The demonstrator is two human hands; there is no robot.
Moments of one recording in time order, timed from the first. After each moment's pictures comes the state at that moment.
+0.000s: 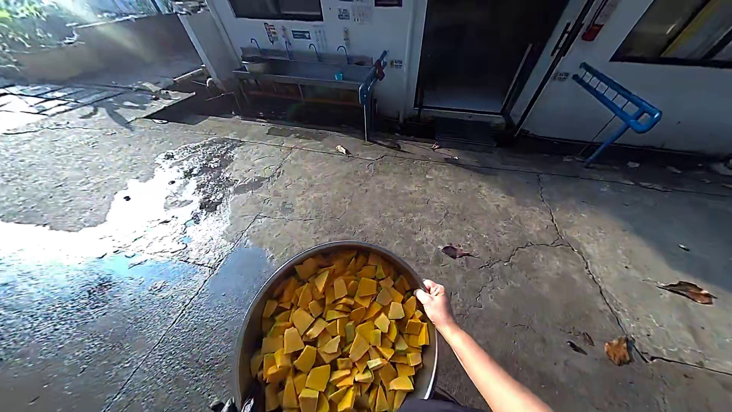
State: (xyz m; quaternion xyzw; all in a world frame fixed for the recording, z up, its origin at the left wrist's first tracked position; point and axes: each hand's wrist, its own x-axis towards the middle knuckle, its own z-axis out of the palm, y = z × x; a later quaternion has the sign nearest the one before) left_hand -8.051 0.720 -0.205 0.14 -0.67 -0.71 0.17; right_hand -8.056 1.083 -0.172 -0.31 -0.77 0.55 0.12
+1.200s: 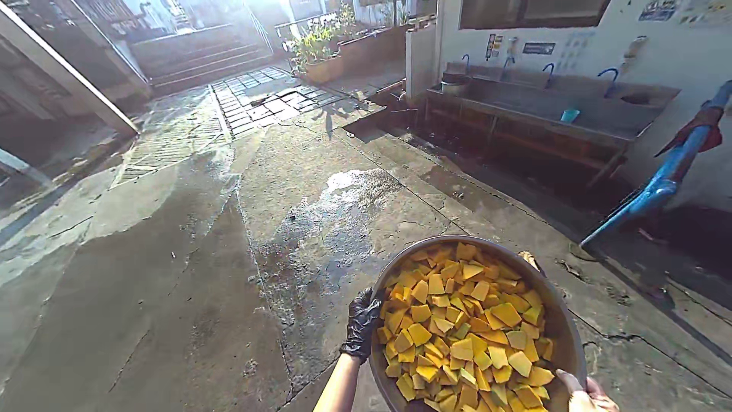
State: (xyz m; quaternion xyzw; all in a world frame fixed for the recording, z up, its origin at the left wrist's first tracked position) left_hand -9.366 0.743 -0.200 0.18 -0.69 -0.70 0.10; right_hand -9.309 1.095 -0.210 -0.32 -0.71 0.60 0.19
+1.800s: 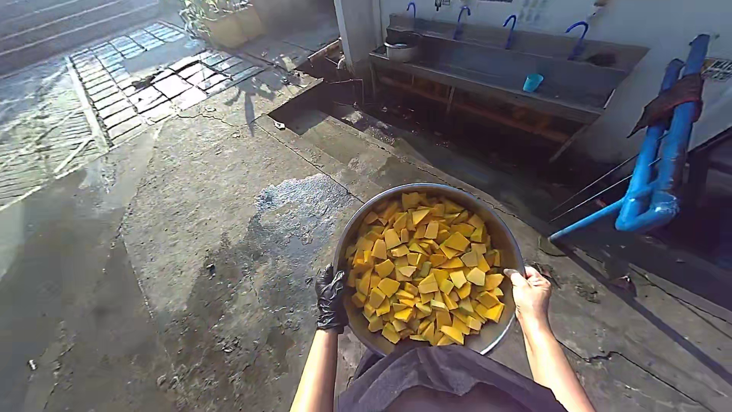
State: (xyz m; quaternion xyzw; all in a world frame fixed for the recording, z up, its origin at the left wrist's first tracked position) left_hand -9.959 0.843 -0.254 0.20 -0.67 -0.70 0.14; right_hand -9.947 1.189 -0.251 -0.30 -0.76 0.55 0.20
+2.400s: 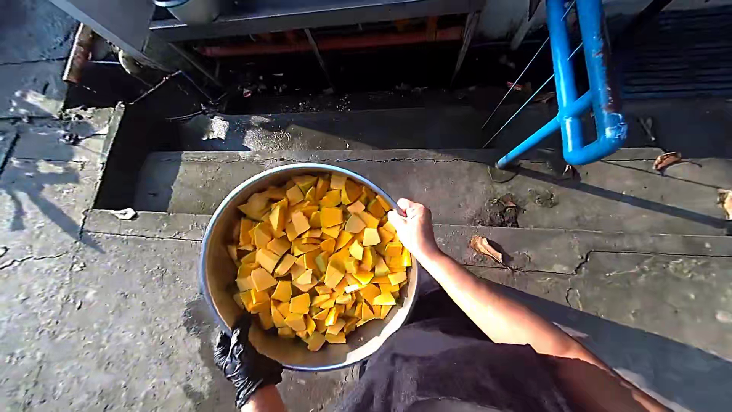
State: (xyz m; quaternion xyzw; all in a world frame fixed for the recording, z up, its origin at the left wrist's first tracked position) left_hand -10.442 0.948 -0.273 0.20 -0.78 -0.59 0.09; right_hand -10.430 1.287 -0.246 -0.34 -0.76 0.56 0.06
